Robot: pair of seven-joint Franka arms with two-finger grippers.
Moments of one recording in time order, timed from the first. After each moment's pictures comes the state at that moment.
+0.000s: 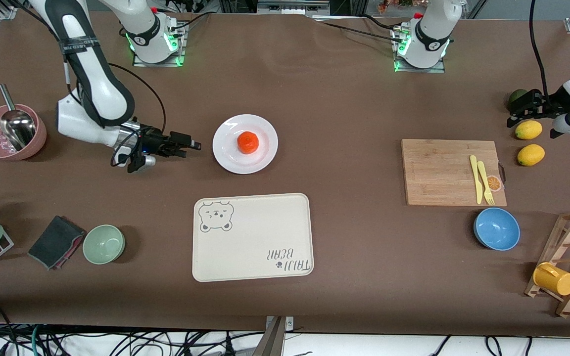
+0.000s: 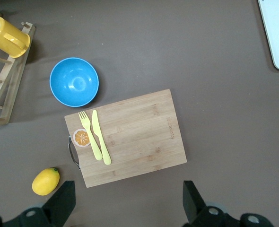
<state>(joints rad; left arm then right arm) -0.03 -0.02 0.06 -1.67 -0.02 1.63 0.28 0.17 0.22 0.04 -2.31 1.14 2.28 -0.69</state>
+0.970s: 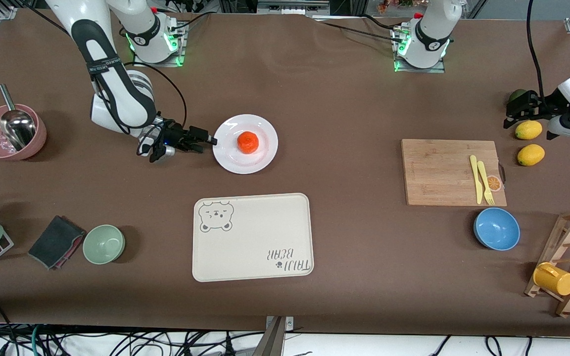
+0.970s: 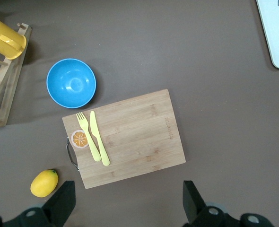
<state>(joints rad) -0.03 -0.01 0.06 -1.67 -0.02 1.63 0.28 0.17 0.31 0.14 -2.41 1.48 2.40 -0.99</state>
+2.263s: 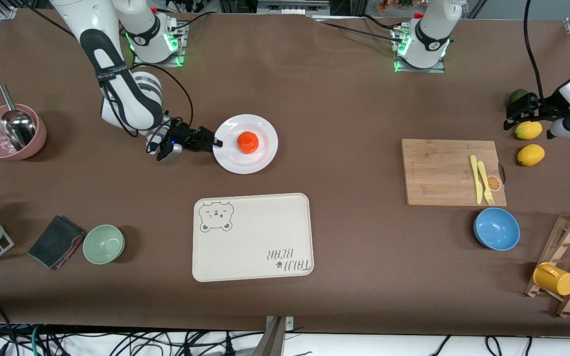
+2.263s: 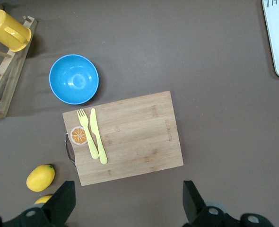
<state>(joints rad) -0.03 -0.01 0.06 -1.67 -0.02 1.63 0.22 0.17 0.35 0.17 -2.42 1.59 2.44 -1.15</state>
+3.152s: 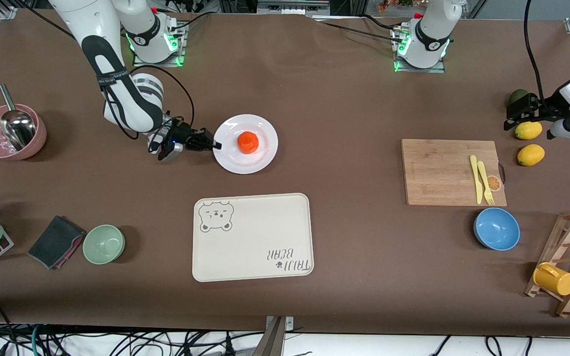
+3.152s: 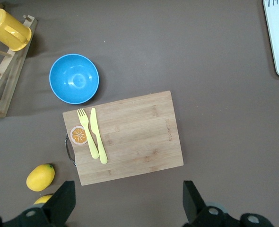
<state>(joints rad) -0.03 0.00 0.06 -1.67 -0.02 1.63 0.22 0.17 0.38 0.17 -2.42 1.65 2.45 -1.22</state>
